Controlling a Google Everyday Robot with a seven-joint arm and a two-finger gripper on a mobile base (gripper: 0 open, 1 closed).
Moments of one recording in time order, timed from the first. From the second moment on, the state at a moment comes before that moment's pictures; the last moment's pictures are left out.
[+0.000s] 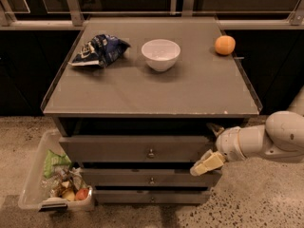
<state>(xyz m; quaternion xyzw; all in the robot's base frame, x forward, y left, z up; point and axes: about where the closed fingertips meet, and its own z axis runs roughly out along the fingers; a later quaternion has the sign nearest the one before) 0.499 -0.175 0.654 -0.47 0.78 0.22 0.35</state>
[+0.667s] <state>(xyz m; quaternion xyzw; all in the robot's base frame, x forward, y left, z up) 0.490 -0.173 0.656 -0.47 0.78 0.23 0.34</state>
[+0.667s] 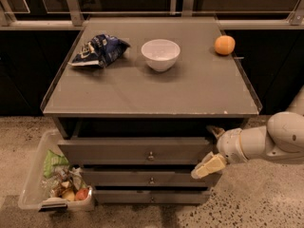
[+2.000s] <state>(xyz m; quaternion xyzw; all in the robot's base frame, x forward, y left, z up) 0.426 -0.152 0.672 -0.47 0.75 0.34 0.32</state>
